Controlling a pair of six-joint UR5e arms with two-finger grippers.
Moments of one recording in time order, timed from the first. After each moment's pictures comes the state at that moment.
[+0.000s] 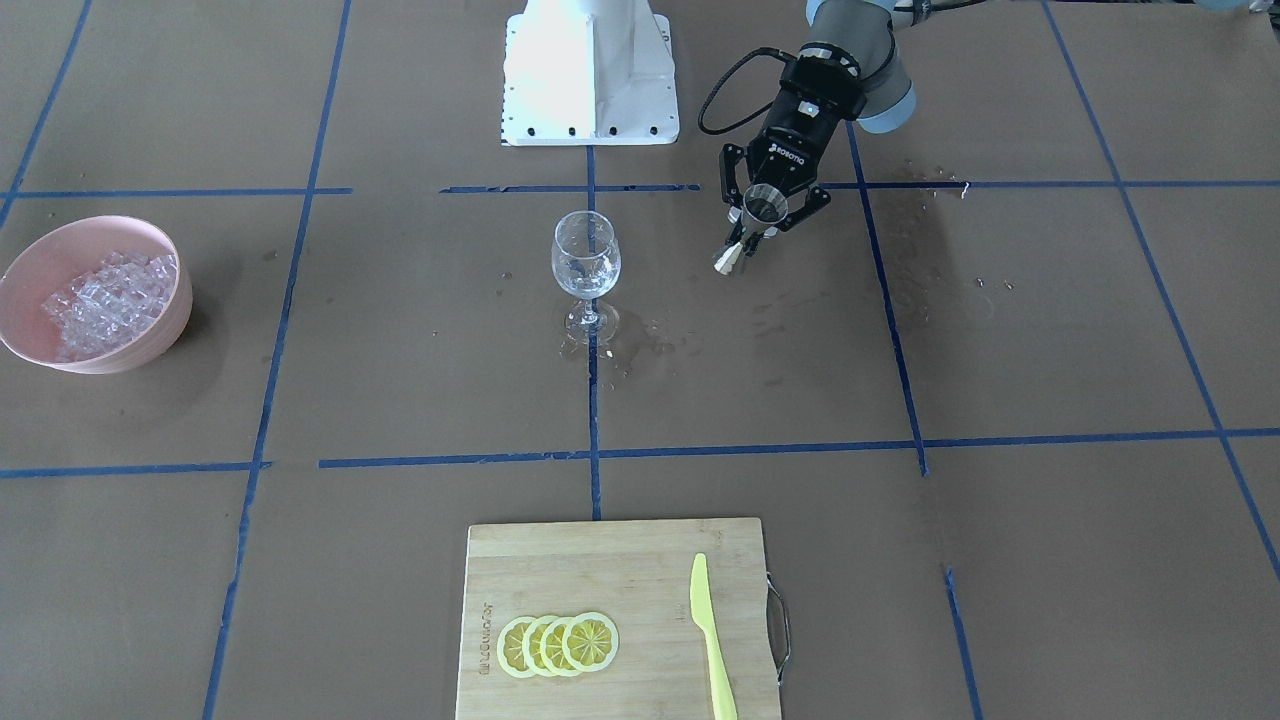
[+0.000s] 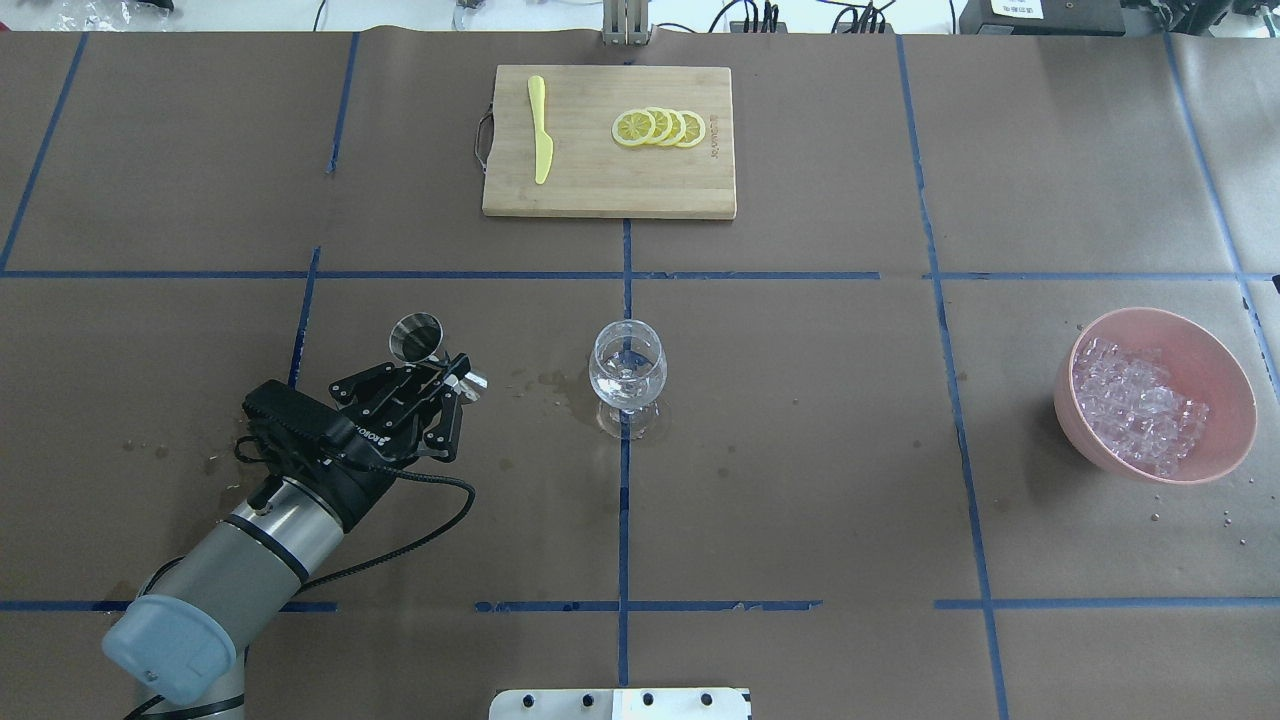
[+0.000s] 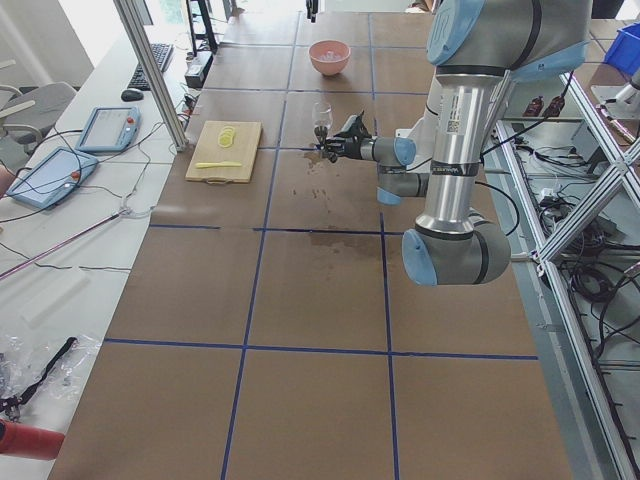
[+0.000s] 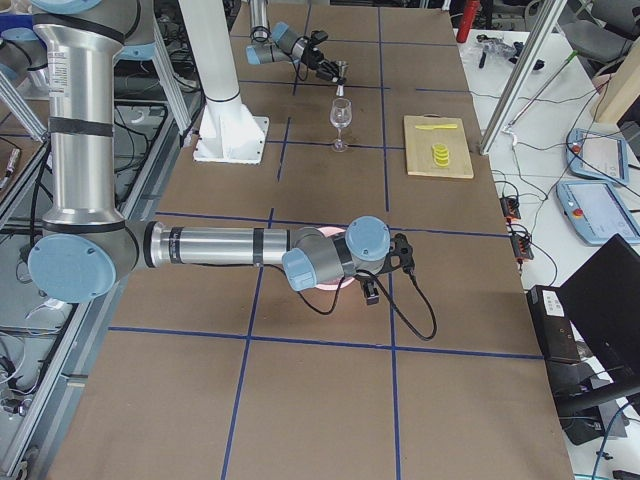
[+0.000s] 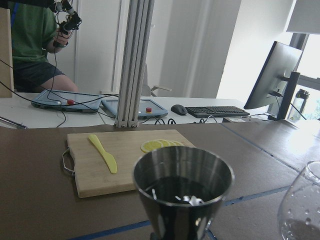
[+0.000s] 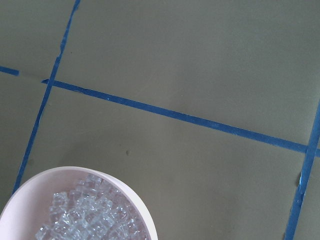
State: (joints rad) left arm -0.18 -1.78 -1.76 -2.90 -0.79 -0.72; right arm 1.43 -1.62 1.62 -1.20 2.56 0.11
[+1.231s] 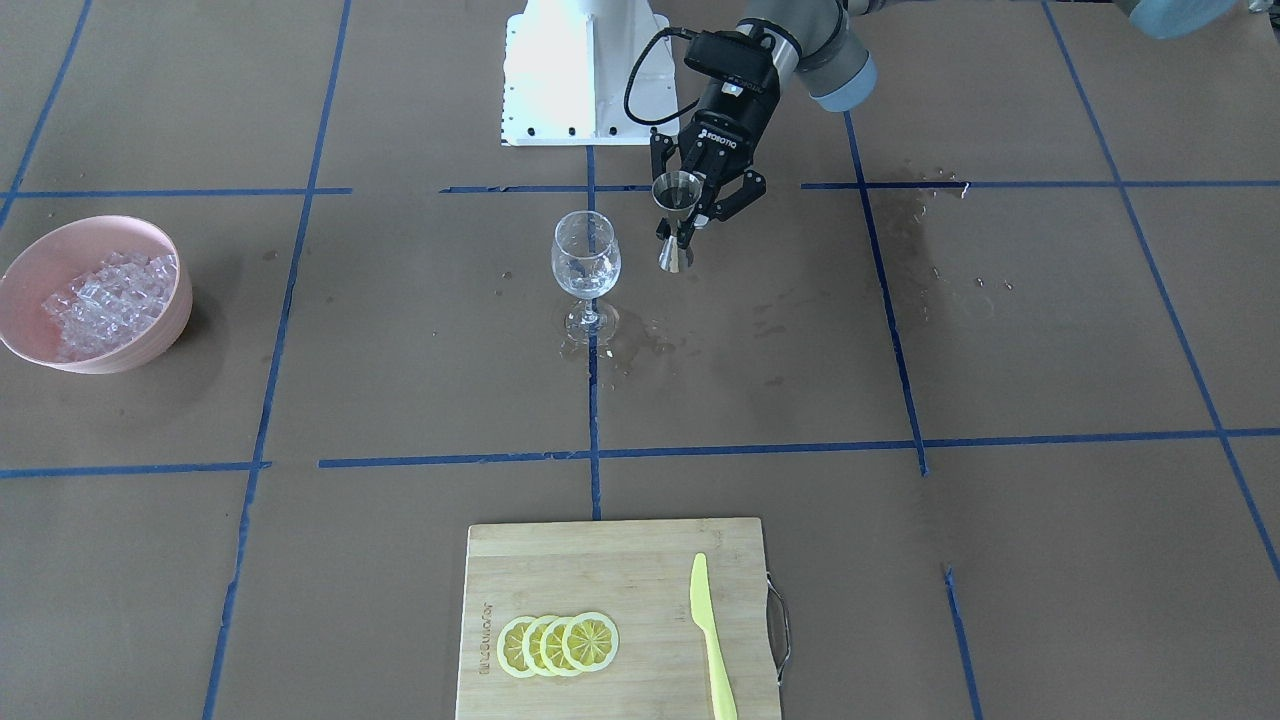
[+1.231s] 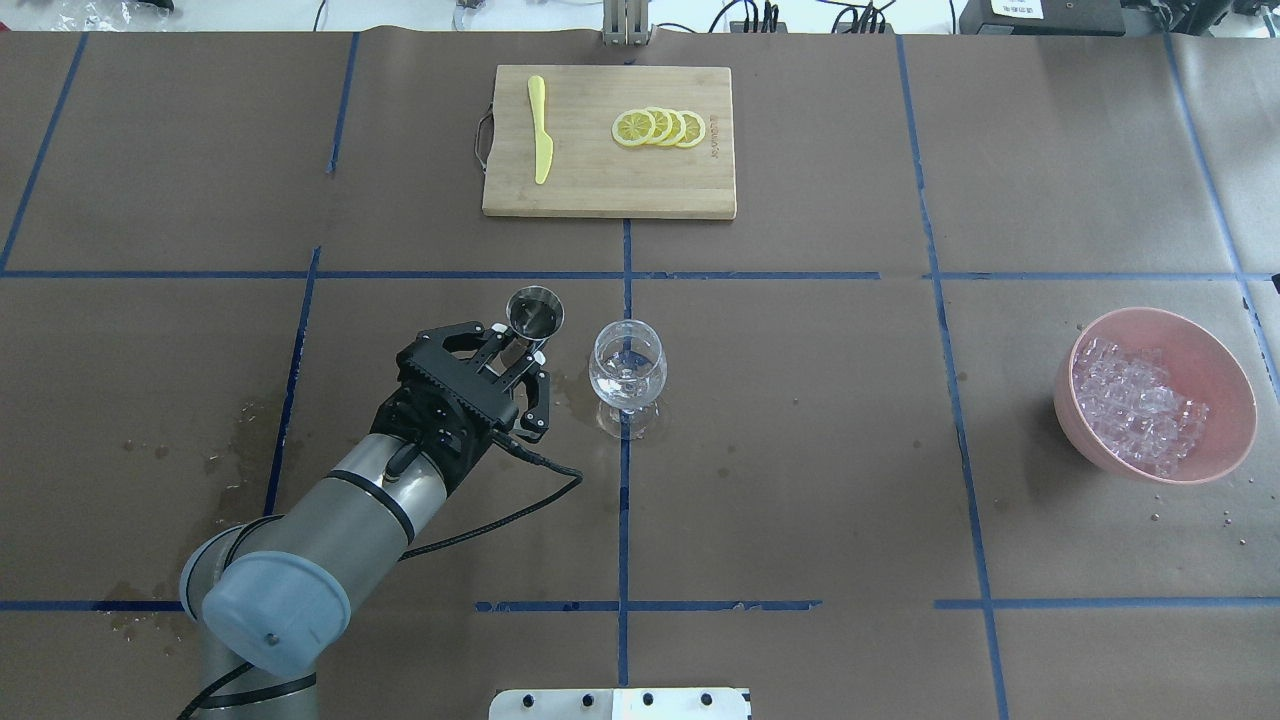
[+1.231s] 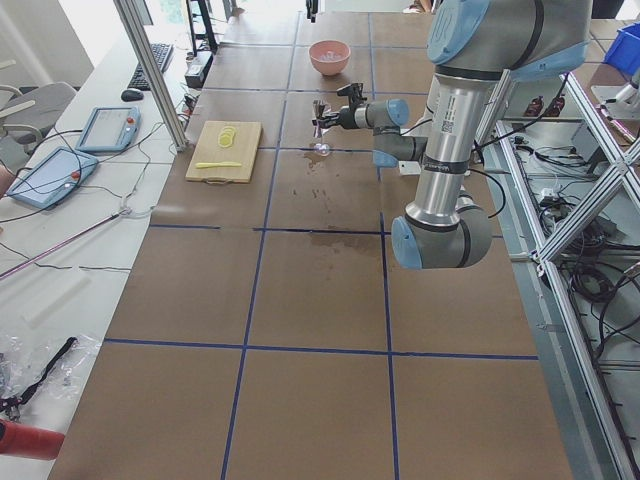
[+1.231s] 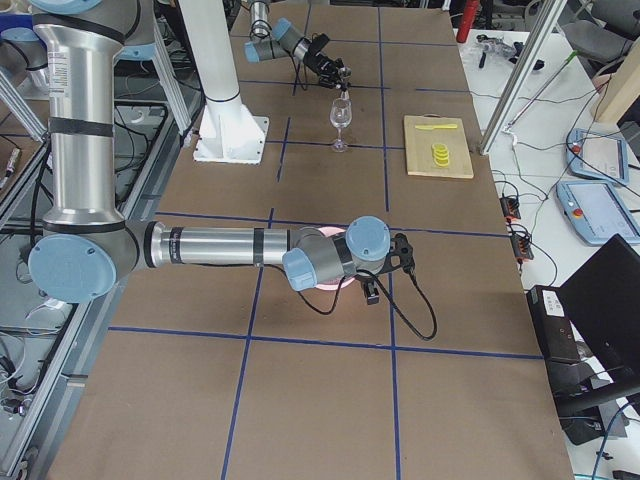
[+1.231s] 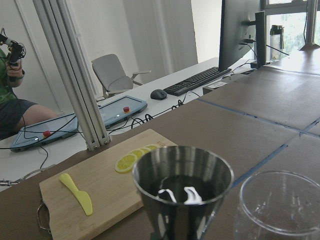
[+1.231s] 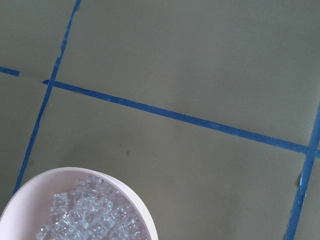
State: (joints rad) left arm -0.22 -1.94 -1.86 -2.45 -0.84 -0.36; right arm 1.43 -1.62 1.62 -1.20 2.56 0.11
